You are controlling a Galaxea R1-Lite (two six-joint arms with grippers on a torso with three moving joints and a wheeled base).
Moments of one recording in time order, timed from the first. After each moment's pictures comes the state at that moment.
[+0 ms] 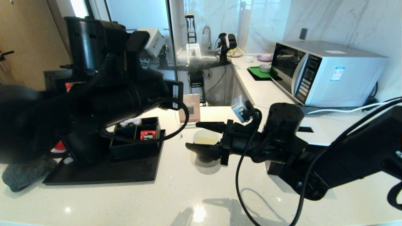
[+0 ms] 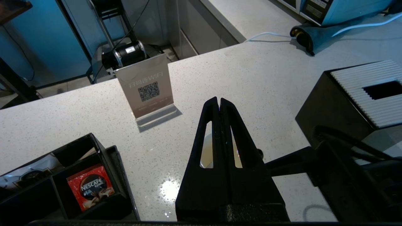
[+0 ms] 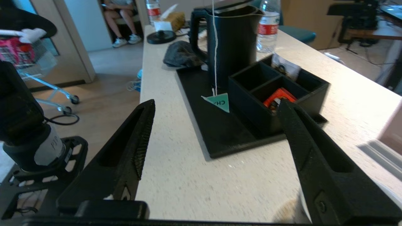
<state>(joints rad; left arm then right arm) -0.65 1.60 -1.16 -0.26 0.22 -0.07 0.66 2.06 -0.95 -1.25 0.69 0.10</state>
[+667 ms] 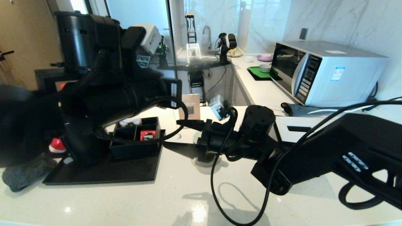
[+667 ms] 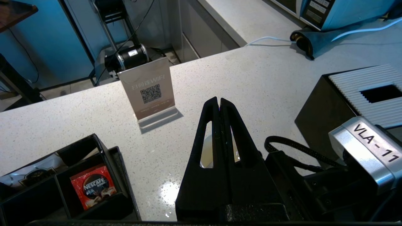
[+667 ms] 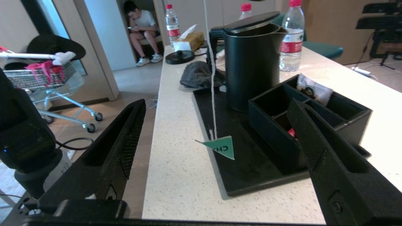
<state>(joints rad) -0.67 1.58 -1.16 -0.26 0.25 -0.06 0.72 2.21 -1.15 -1.30 0.69 0.22</state>
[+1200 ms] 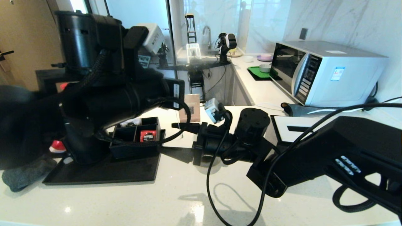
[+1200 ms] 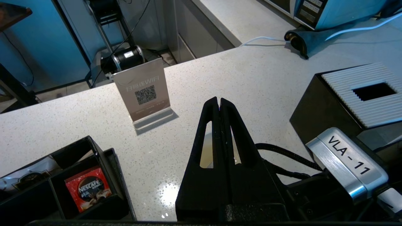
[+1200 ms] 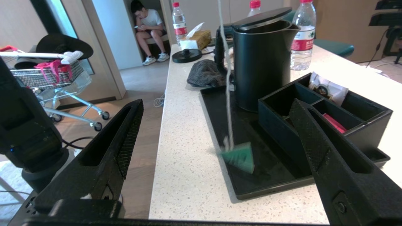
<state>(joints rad) -0.69 1.58 -1.16 -0.27 0.25 -0.06 0.74 2.23 -1.17 -1.30 0.69 0.22</state>
